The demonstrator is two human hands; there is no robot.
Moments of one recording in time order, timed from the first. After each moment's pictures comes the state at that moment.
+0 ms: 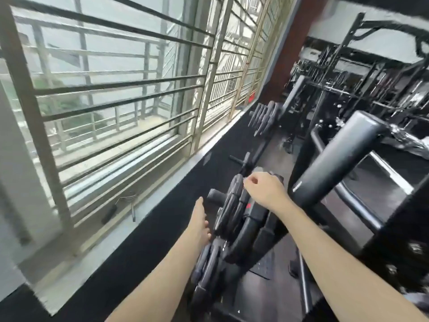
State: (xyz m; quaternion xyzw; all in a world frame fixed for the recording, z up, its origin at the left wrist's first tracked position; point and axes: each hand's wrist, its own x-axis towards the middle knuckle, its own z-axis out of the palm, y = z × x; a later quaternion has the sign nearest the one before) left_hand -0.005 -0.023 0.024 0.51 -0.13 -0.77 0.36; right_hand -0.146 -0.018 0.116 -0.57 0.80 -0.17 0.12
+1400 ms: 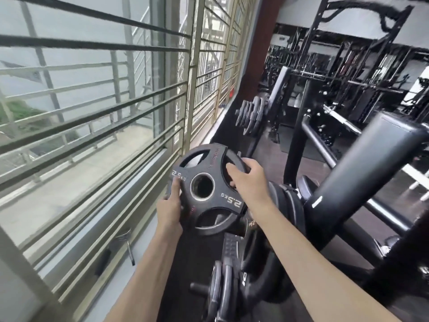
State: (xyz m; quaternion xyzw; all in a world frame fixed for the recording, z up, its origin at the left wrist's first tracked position) left_hand 0.052 -0.189 0.012 0.50 -0.25 -0.66 0.50; right_hand -0.089 -0.121 0.109 -0.42 0.72 -0.51 0.23
